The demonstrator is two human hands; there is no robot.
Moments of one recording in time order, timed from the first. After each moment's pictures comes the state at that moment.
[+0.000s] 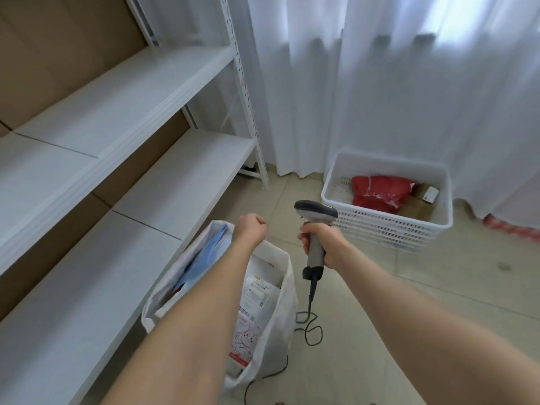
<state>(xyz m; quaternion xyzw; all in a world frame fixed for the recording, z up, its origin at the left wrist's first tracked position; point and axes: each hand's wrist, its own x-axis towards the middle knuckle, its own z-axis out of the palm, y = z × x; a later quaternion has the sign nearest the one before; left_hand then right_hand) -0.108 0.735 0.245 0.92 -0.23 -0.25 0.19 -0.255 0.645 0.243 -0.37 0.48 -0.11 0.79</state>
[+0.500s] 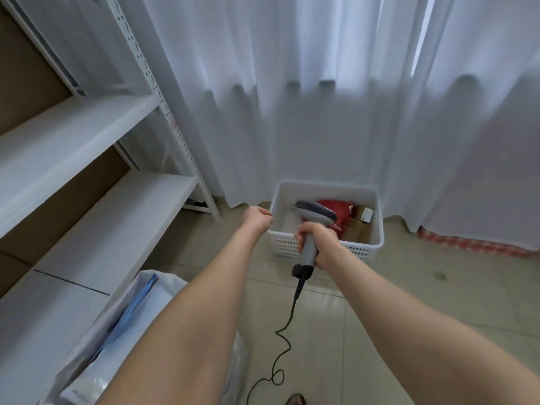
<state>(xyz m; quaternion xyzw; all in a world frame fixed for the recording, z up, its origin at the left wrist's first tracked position) -0.239 0.512 0.293 0.86 -0.25 -0.30 0.32 -0.378 0.467 0.272 -0.29 0.50 -0.21 0.79</state>
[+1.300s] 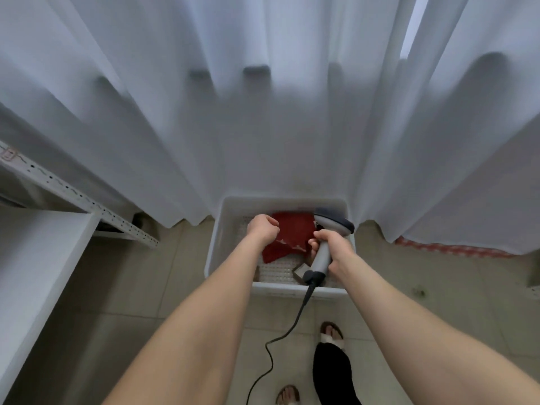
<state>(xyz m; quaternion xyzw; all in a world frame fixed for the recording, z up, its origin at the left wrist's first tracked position) -0.198 0.086 0.145 0.85 -0.29 -0.40 0.20 -0.355 0.058 0.127 -0.15 0.61 -0.23 0.75</state>
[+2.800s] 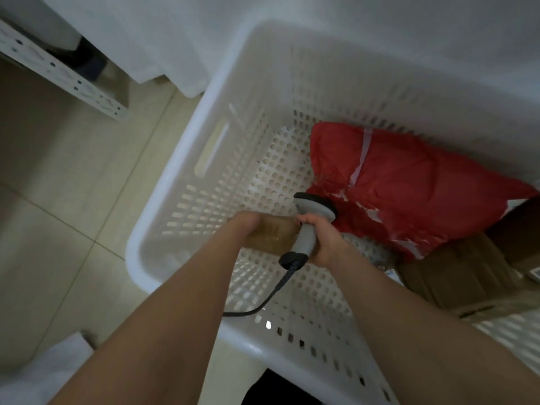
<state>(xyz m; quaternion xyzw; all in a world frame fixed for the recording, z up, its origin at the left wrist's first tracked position) 0.029 0.062 -0.488 0.84 0.10 -0.52 0.11 -0.109 -0.030 -0.485 -0.16 0.61 0.14 0.77</state>
